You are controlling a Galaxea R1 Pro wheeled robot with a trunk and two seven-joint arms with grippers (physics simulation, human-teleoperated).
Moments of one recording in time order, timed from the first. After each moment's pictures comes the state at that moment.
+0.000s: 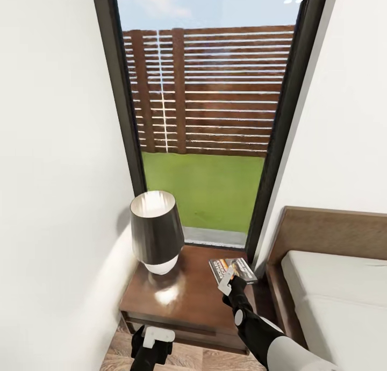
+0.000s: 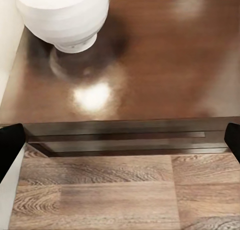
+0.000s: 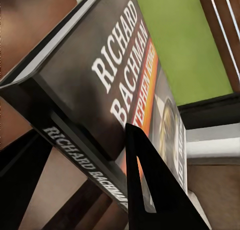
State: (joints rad) left arm -0.19 0.08 -0.73 -0.93 0.38 -0.06 0.44; right arm -0.64 0.12 0.28 -0.28 0.82 -0.02 -0.29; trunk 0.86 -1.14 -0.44
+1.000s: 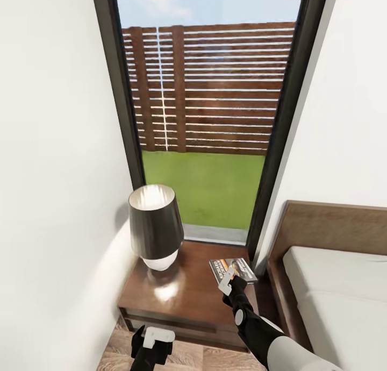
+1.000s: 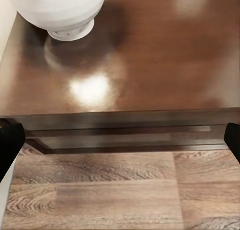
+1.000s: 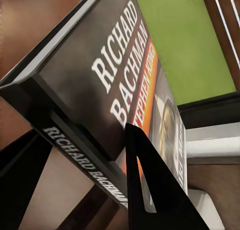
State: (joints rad) left arm -0.19 0.08 -0.73 -0.93 0.38 -0.06 0.44; right arm -0.64 0.12 0.28 -0.28 0.82 -0.01 -0.28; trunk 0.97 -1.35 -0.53
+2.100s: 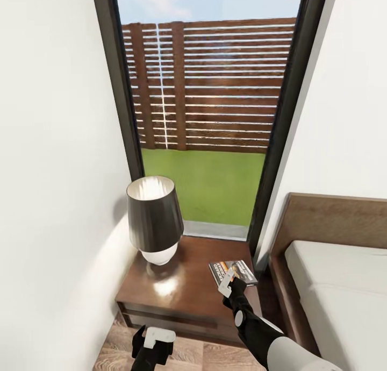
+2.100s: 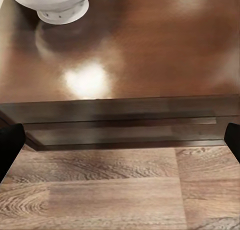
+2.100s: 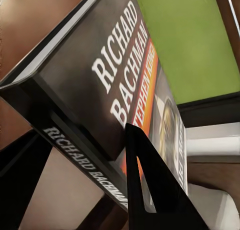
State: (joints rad) left arm -0.19 0.08 -0.74 -0.93 0.38 -0.06 0.44; right arm -0.64 0.12 0.28 -0.27 0.83 0.00 -0.27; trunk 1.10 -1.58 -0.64
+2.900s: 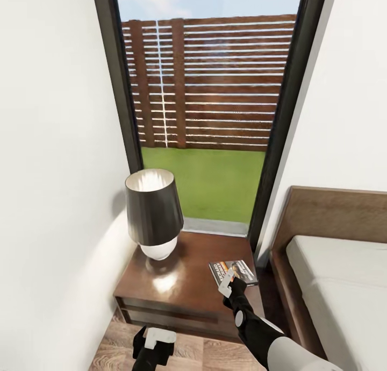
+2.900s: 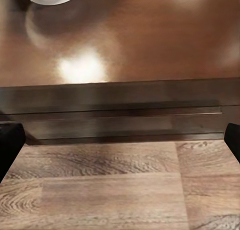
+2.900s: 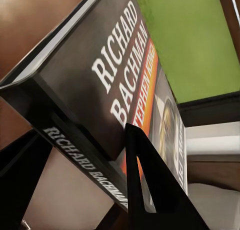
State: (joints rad) left arm -0.19 0.07 -0.74 -0.93 0.38 -0.06 0.43; right arm -0.64 0.12 0.28 -0.27 0.83 0.00 -0.27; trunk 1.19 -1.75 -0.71
